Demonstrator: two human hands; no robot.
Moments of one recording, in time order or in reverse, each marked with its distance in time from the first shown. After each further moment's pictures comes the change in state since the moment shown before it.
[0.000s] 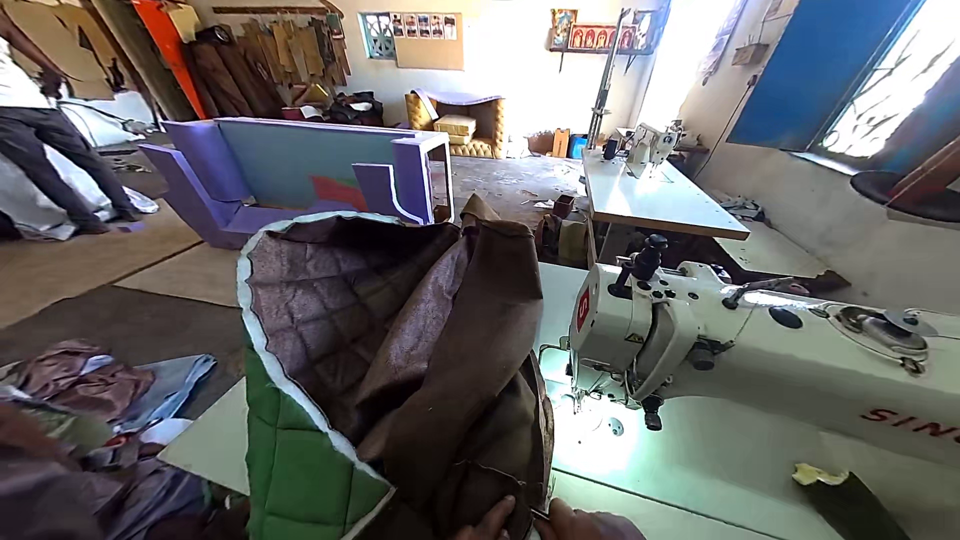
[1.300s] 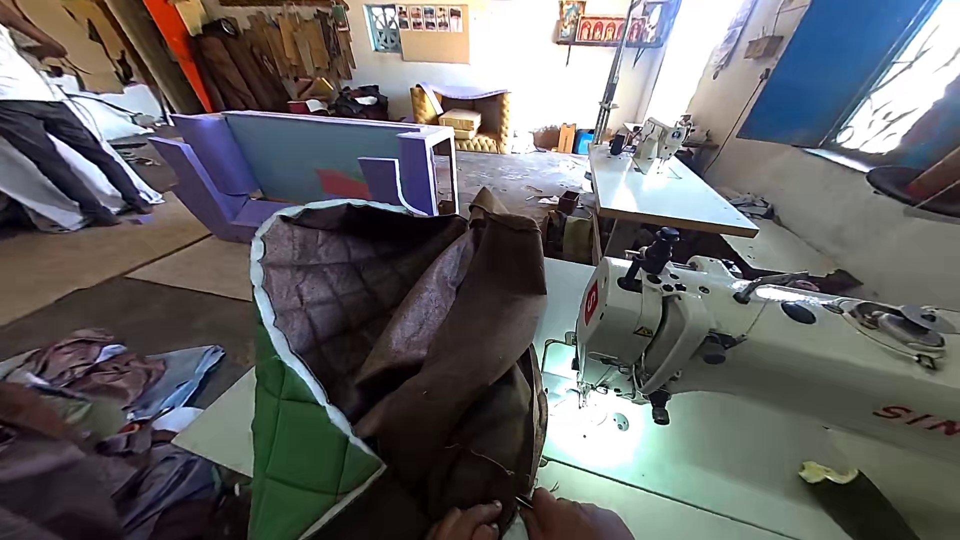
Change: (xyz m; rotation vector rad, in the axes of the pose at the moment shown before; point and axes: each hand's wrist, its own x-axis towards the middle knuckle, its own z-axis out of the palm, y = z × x) left_hand -0.007 -0.018 -0.015 -0.014 0.092 0.036; right_hand 0.005 -0.029 -0.003 0.028 -0.040 0.061
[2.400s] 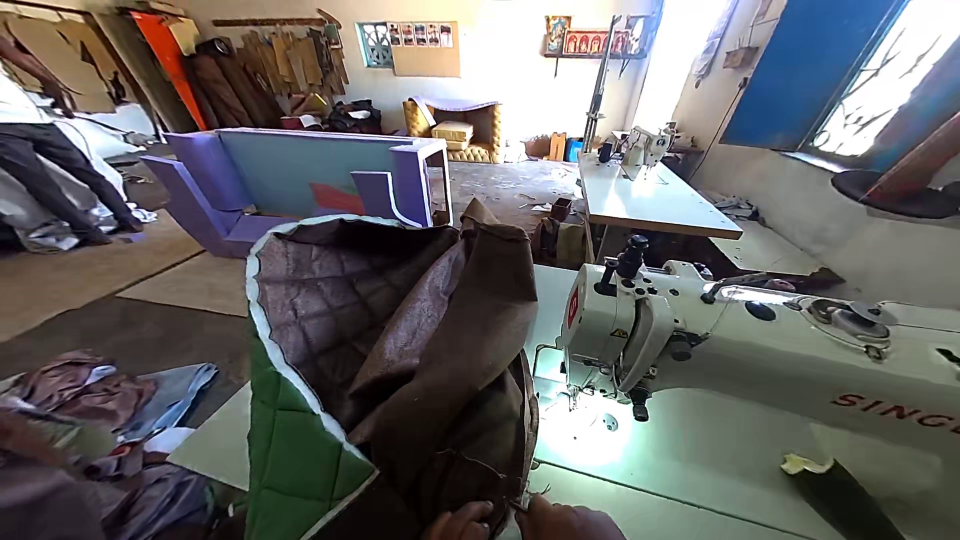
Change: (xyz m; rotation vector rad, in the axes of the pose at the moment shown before) left_hand 0.005 0.003 -0.003 -0.047 -0.058 -0.049; right_hand -0.003 0.003 0.002 0.010 -0.003 0.009
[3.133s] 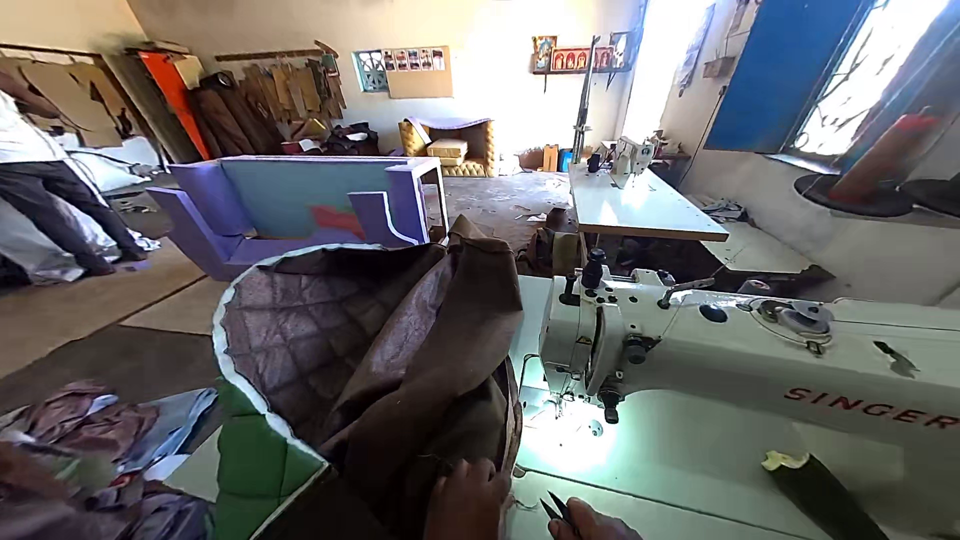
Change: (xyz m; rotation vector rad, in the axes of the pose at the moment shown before) left_hand 0.081 0.043 -0.018 0.104 -0.566 -0.263; right_hand -0.015 0.067 0.006 0.341 0.123 -0.017
